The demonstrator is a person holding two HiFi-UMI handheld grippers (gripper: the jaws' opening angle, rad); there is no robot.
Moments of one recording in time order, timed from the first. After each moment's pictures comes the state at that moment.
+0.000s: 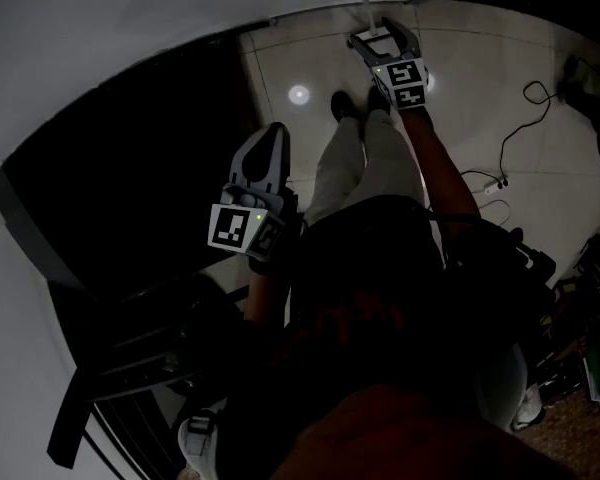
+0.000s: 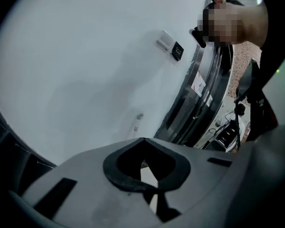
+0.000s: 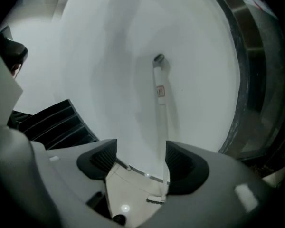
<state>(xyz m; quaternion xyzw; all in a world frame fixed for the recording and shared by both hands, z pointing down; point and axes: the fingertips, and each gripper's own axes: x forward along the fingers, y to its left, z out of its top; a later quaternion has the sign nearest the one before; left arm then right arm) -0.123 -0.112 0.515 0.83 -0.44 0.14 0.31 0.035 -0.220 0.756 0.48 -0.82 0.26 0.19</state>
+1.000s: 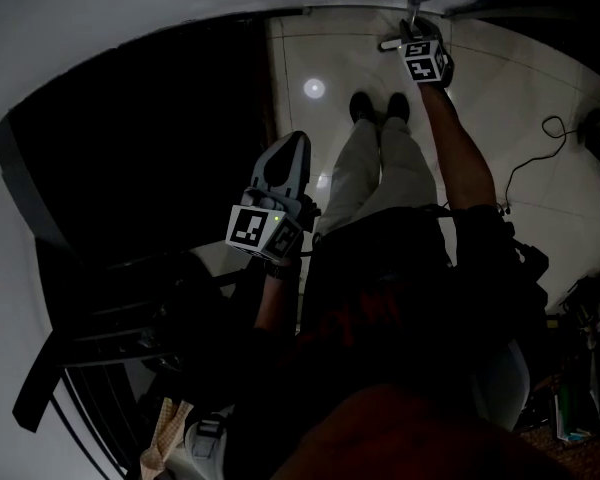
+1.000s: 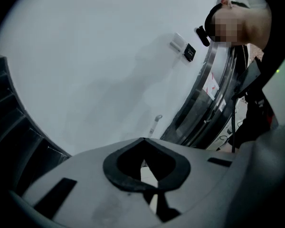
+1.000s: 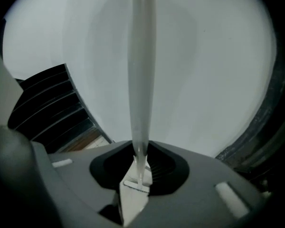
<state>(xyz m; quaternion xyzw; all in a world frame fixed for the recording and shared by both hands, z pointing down) -0.157 -0.077 0.541 0.78 -0.51 0.12 0.34 0.038 -0.253 0.894 0.46 -0.79 0.20 0.35</state>
